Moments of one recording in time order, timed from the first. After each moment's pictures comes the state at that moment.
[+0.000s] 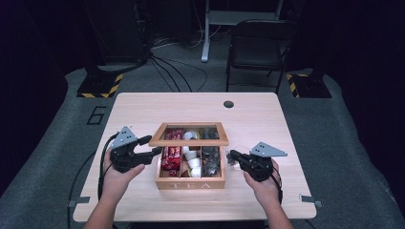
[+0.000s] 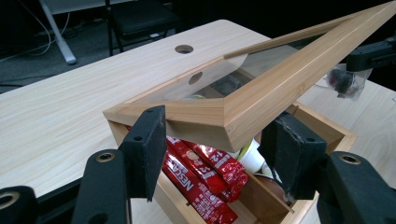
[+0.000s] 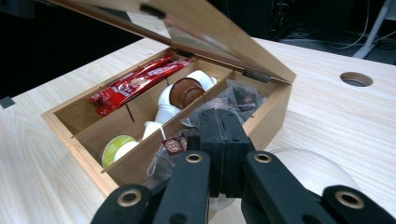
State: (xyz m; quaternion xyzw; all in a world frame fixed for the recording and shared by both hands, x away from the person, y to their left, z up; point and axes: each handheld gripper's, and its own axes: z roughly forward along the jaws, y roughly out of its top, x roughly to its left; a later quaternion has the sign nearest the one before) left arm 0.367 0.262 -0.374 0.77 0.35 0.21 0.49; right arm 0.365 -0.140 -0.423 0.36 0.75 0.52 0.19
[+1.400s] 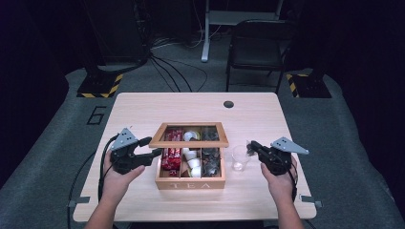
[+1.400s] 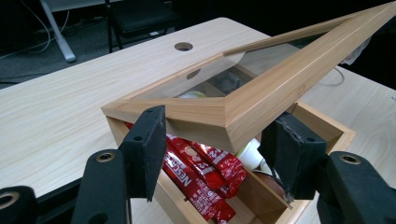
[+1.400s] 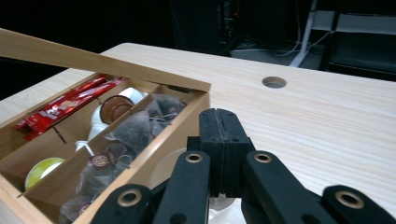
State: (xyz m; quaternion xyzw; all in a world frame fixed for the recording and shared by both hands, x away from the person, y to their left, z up) left arm 0.364 0.262 -0.377 0.77 0.36 0.20 0.49; right arm 0.375 -0.186 -0.418 0.42 0.70 0.52 0.25
